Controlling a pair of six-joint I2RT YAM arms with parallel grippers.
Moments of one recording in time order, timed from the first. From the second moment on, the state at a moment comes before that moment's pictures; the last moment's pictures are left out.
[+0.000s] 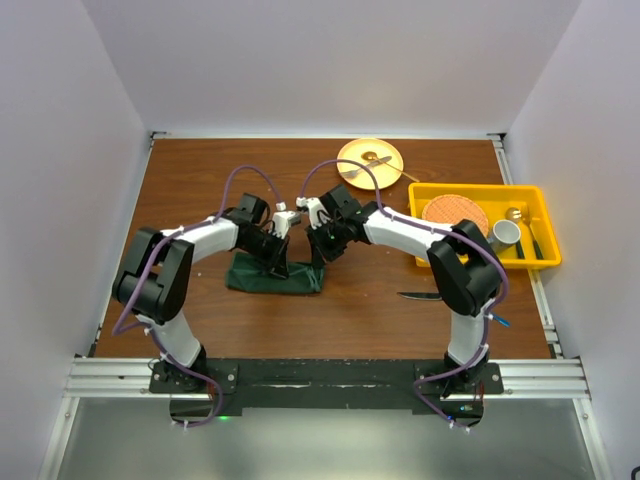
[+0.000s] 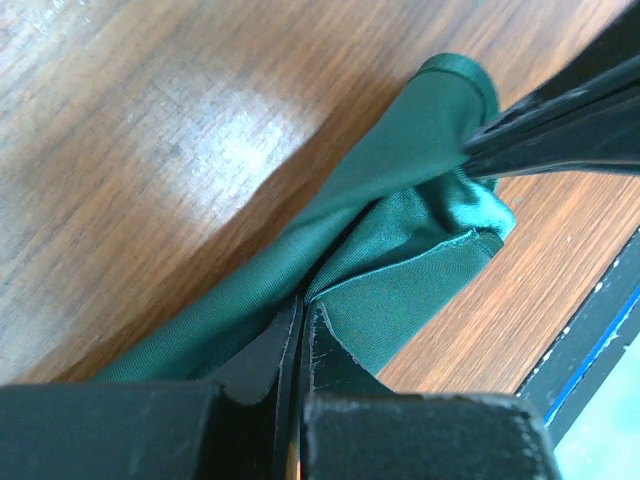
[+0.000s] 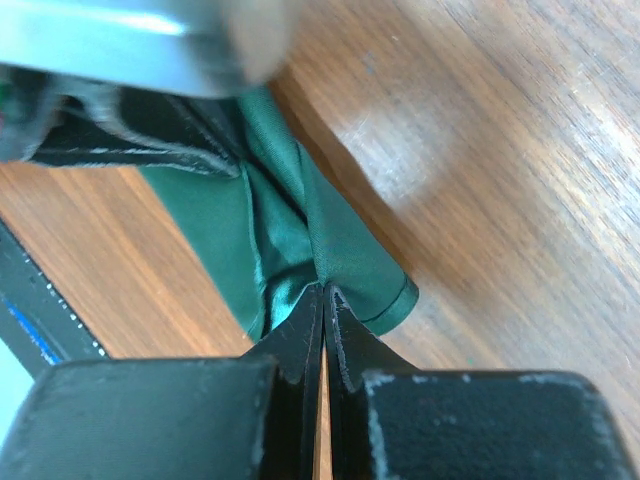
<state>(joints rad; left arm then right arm) -0.36 1.74 0.96 -0.44 0.59 0.13 0.71 1.90 1.32 -0.45 -0.39 0.11</state>
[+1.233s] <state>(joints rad) -0.36 1.68 0.82 -0.13 0.76 -0.08 0.71 2.01 1.35 -0.39 -0.35 0.17</state>
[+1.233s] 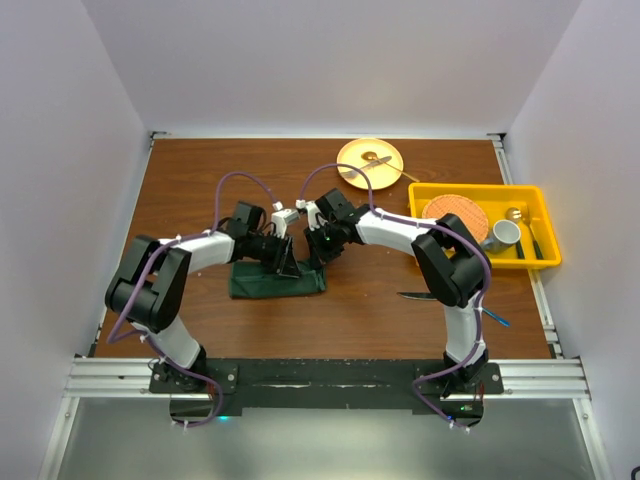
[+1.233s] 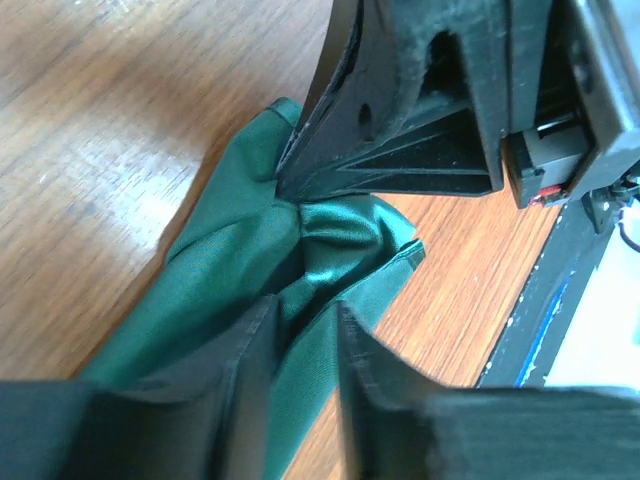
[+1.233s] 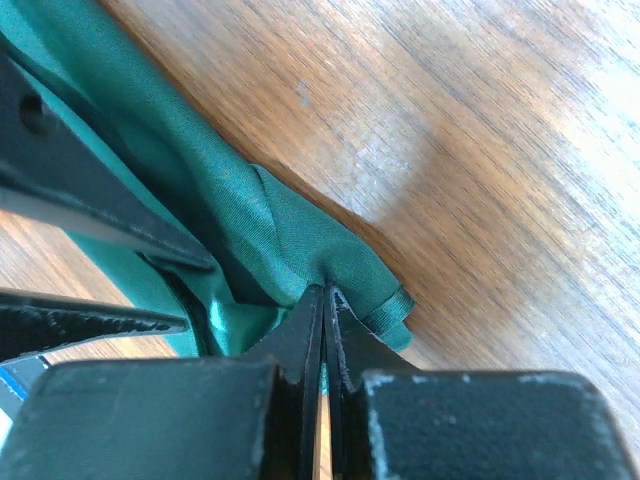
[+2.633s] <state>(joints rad) -0.30 1.58 0.74 -0.11 0.72 -0.31 0.71 1.94 1.36 -0.45 -0.30 0.16</state>
